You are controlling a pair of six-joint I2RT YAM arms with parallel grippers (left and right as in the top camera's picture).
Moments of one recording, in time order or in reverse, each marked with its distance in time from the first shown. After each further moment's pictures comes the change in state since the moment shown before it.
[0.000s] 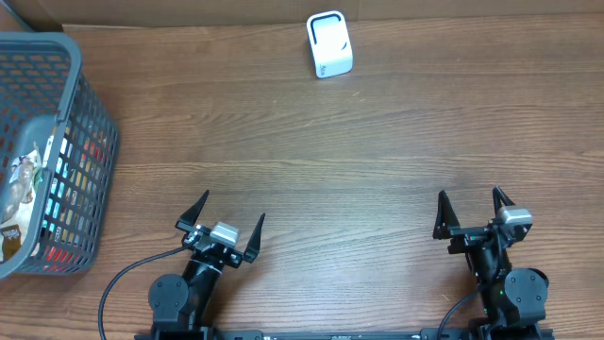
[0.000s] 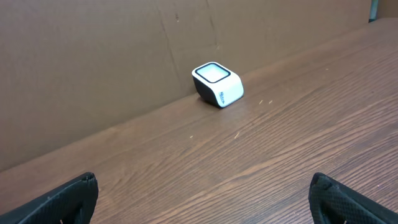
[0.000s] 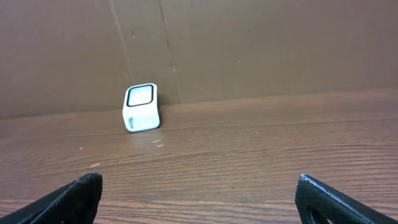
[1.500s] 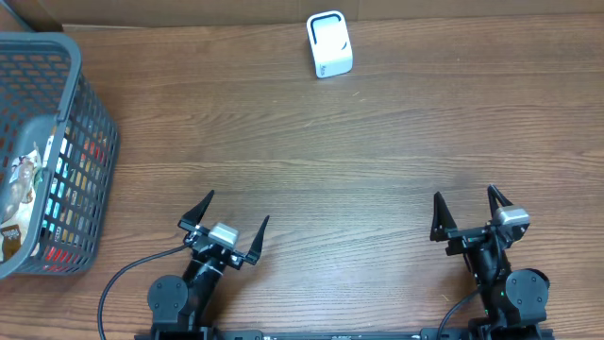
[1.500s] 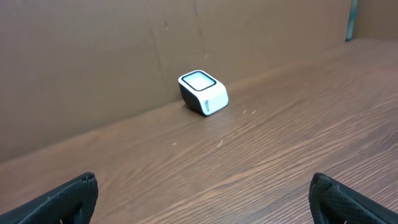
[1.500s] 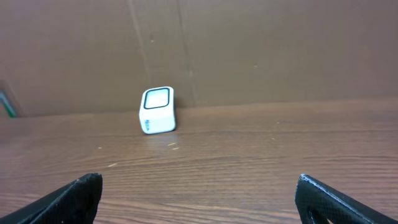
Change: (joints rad) left arm 0.000 0.000 0.000 0.019 0.057 -0.094; right arm 0.000 0.000 0.000 0.026 -0.074 0.000
